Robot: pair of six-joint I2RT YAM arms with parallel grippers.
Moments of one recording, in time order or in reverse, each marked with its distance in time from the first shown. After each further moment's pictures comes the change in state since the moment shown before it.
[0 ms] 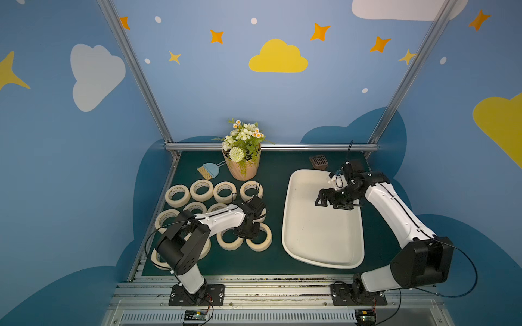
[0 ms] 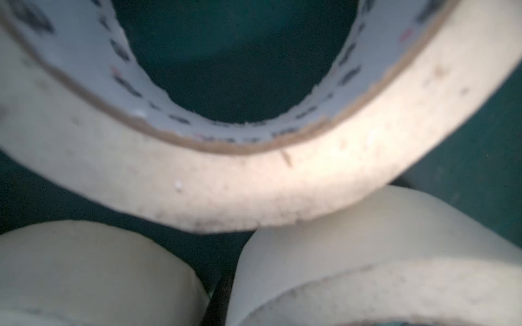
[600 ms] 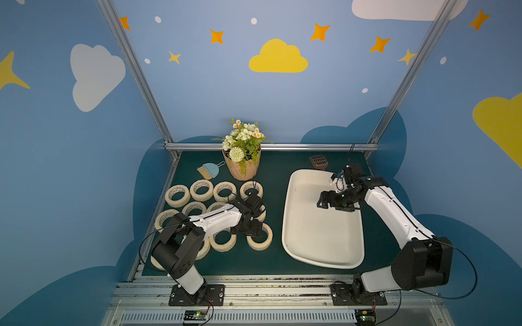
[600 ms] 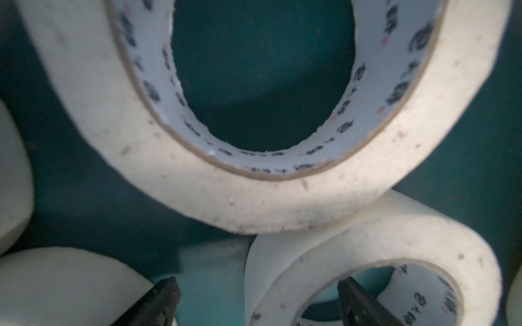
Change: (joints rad) left arm 0.017 -0.070 0.006 -0.008 -0.025 0.010; right arm -0.020 -0.008 -0.084 0.094 0.056 0.004
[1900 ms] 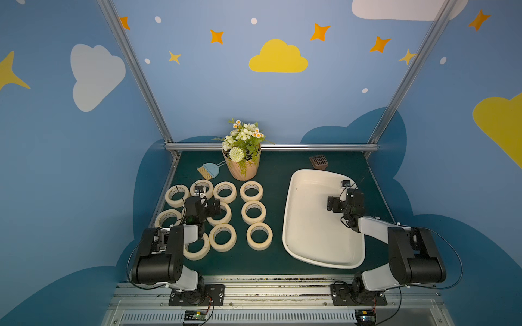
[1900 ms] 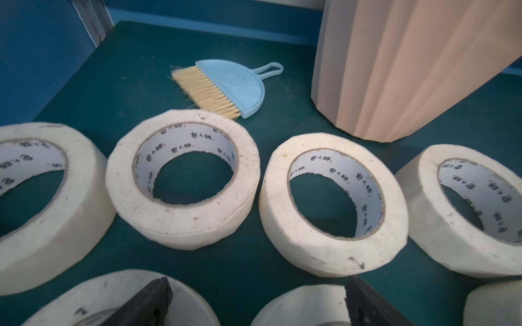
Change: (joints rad) left arm 0.704 -0.090 -0.560 1.368 0.098 0.429; right arm -0.108 0.040 -0.724 1.424 0.377 -0.171
